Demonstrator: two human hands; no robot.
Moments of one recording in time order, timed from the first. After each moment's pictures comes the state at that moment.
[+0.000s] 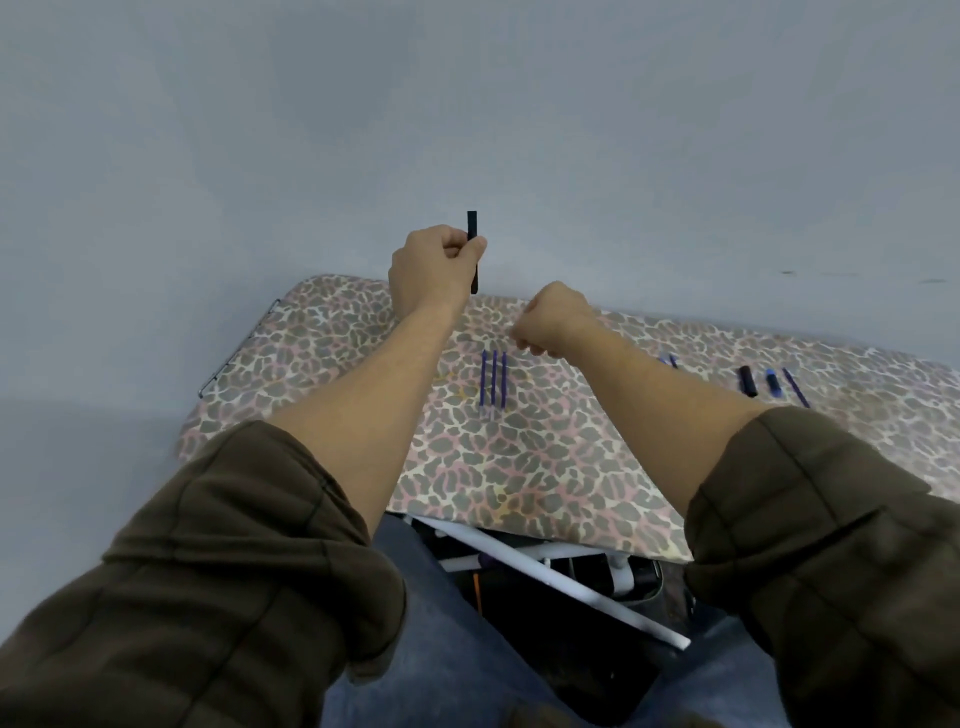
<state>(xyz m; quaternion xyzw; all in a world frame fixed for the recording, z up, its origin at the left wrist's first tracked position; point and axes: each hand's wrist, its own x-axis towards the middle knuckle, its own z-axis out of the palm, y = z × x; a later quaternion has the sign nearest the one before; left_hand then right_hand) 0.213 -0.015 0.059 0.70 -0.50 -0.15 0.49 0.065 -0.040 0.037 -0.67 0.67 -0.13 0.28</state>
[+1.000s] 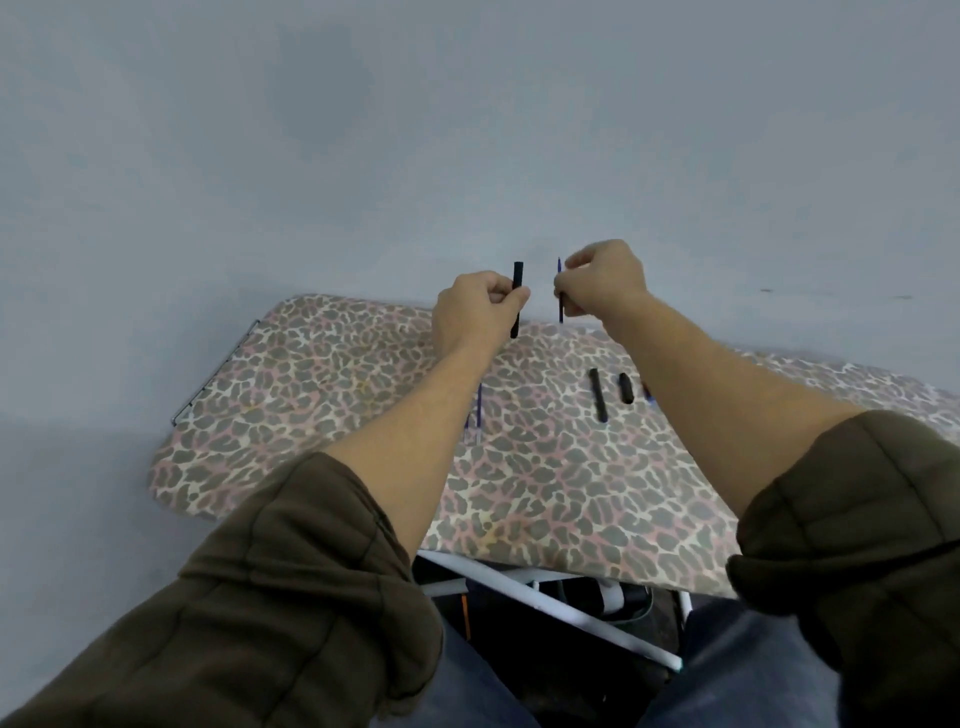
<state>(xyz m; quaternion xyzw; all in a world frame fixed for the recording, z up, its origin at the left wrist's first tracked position) 0.164 -0.026 0.038 0.67 -0.55 -0.21 0.45 0.014 -0.069 0.081 -0.57 0.68 -0.34 0.31</state>
